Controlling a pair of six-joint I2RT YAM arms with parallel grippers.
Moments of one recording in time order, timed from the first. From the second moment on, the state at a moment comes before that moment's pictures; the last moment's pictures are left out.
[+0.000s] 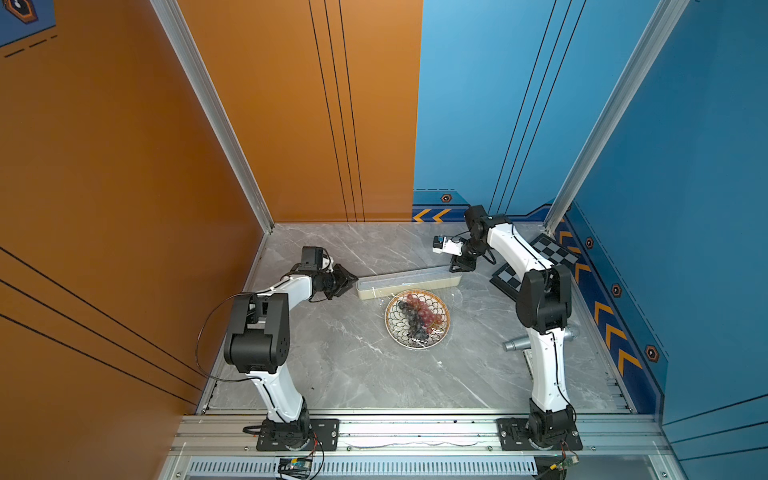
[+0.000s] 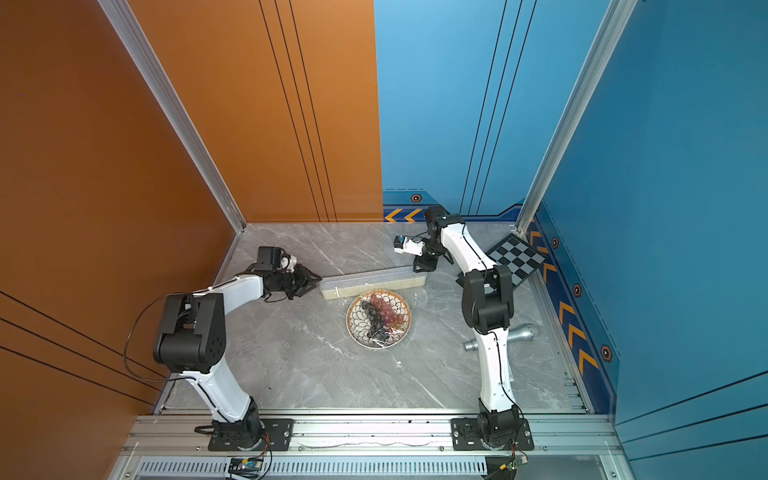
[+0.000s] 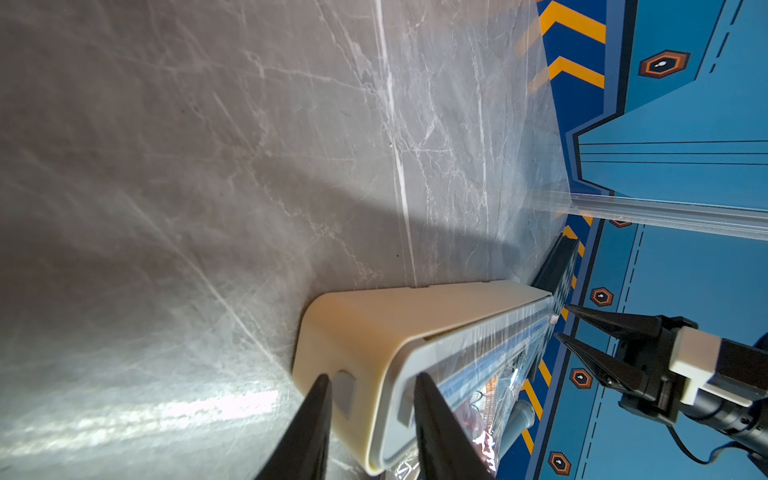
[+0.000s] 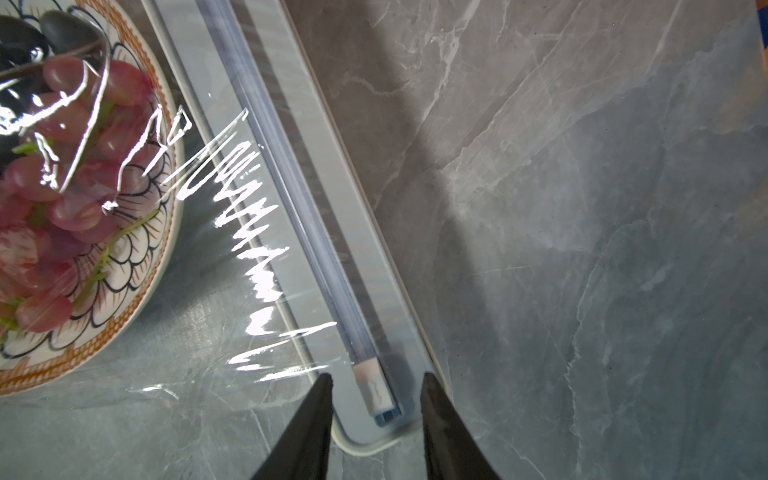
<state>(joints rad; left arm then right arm) -0.02 1.80 1.07 -0.19 0.58 -0.78 0.23 2.27 2.08 -1.12 -0.33 -1.06</state>
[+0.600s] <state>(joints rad) -0.02 1.80 1.07 -0.19 0.58 -0.78 0.23 2.29 2.08 -1.12 -0.32 -1.06</state>
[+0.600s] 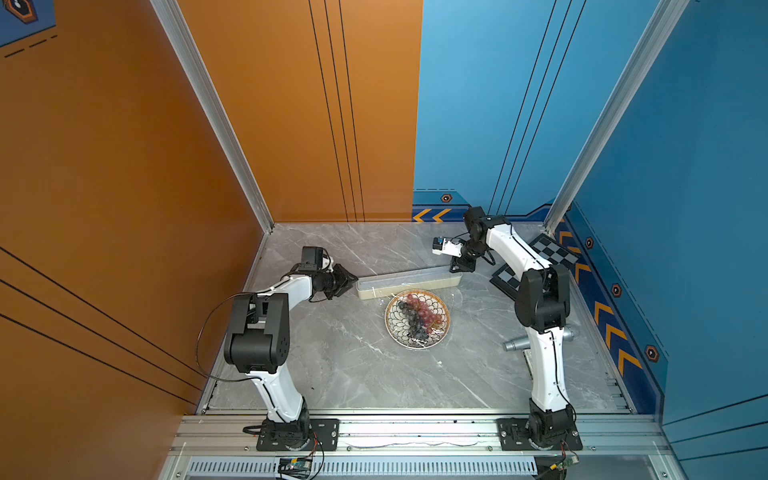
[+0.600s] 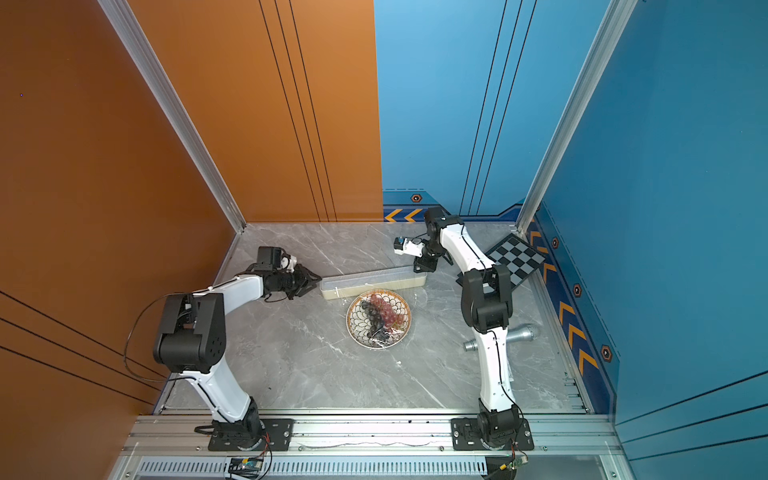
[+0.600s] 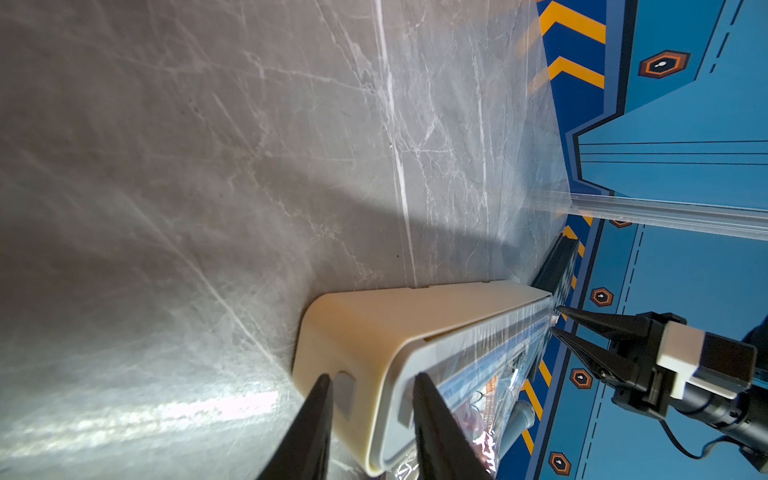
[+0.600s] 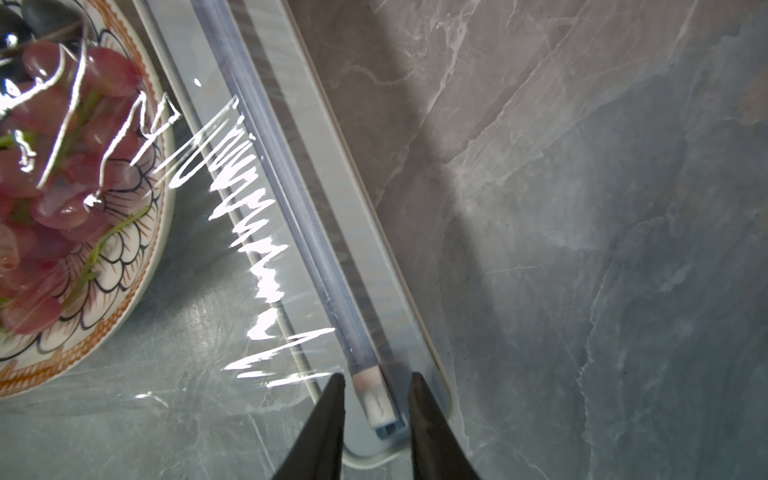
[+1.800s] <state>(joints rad) -0.04 1.81 1.07 -0.18 0.58 -0.78 0.25 2.29 2.08 -1.14 -0.30 -1.08</state>
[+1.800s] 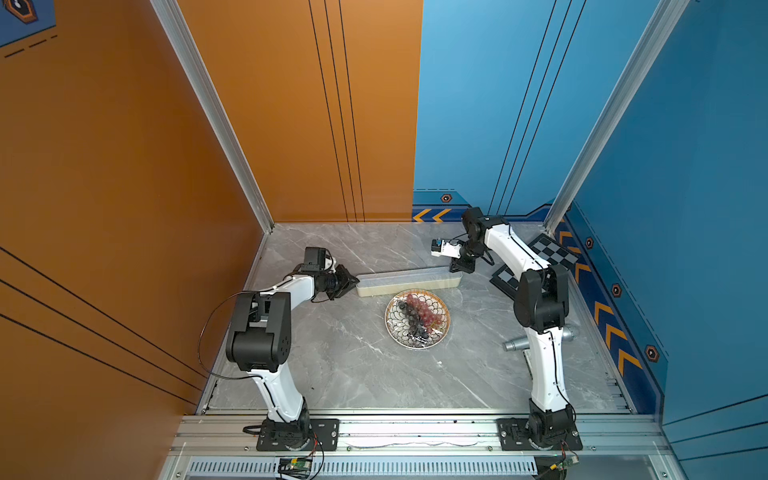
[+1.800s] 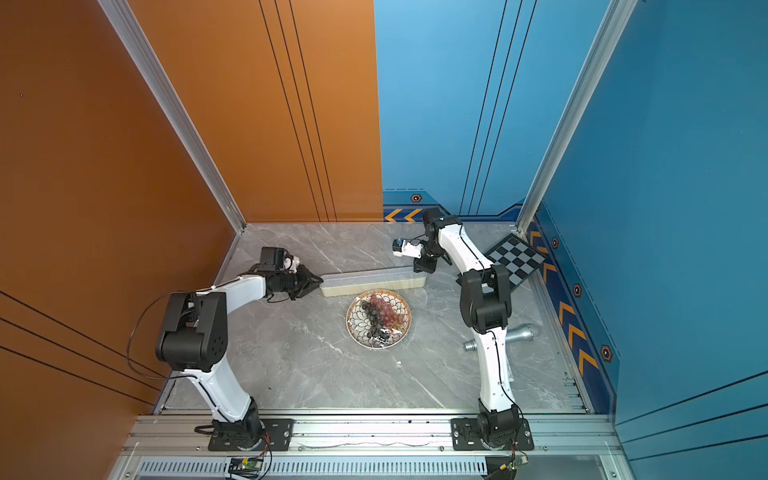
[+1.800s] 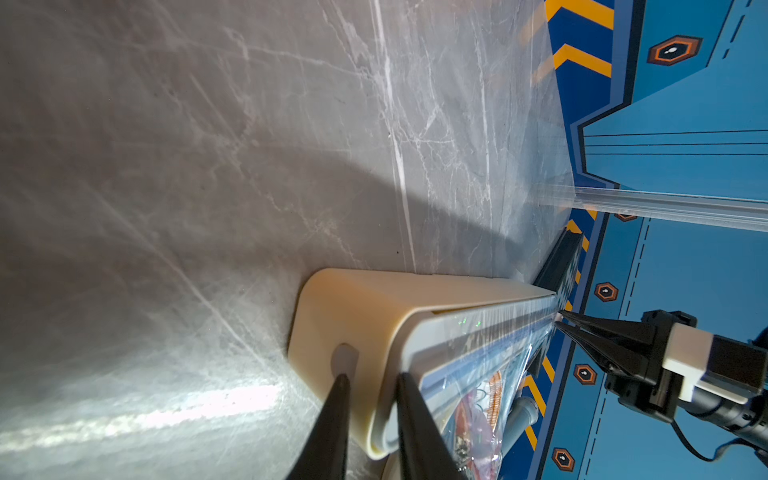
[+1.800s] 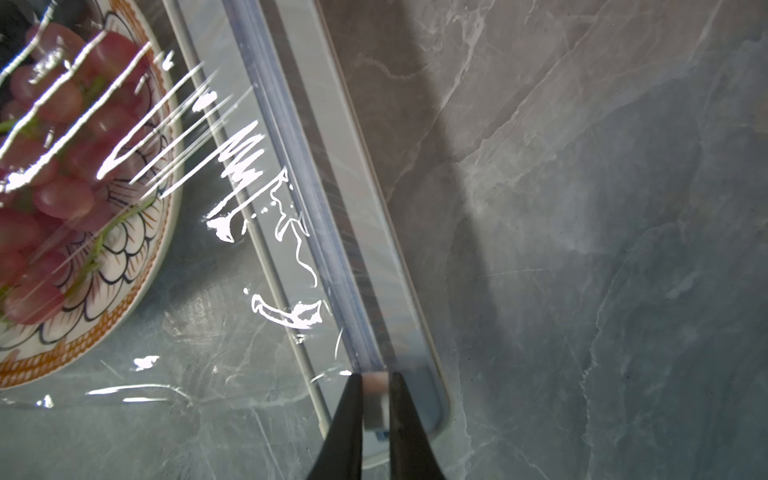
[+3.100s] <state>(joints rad) -0.06 1.82 1.09 -0.17 0.53 -0.78 0.32 2.33 2.16 -1.16 -0.31 -1.08</state>
